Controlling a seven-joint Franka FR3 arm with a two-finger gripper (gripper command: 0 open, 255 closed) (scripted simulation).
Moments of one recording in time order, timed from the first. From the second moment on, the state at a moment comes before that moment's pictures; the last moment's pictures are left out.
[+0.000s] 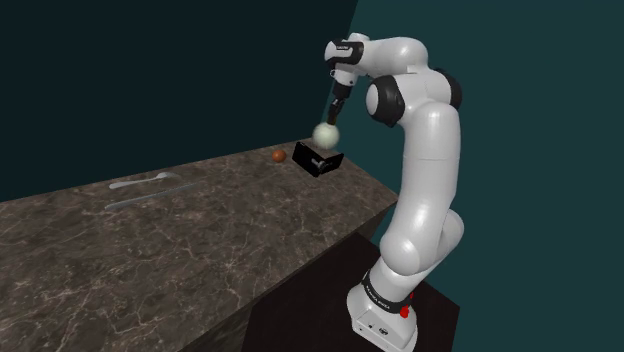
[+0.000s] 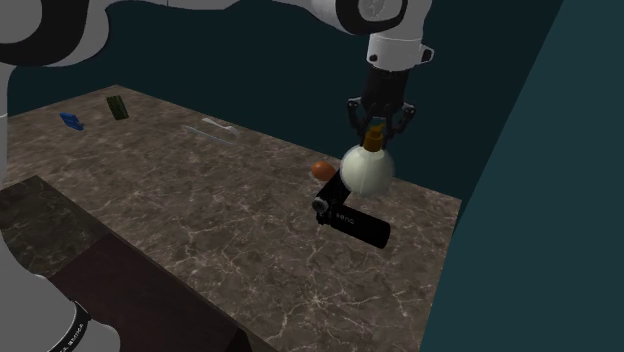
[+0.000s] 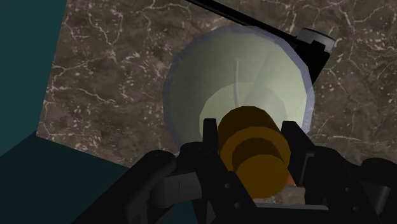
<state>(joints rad) -0.28 0.48 -0.52 -1.36 0.25 1.74 -1.04</state>
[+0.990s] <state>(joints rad) -0.32 0.51 -0.52 -1.11 0.26 1.52 -1.03</state>
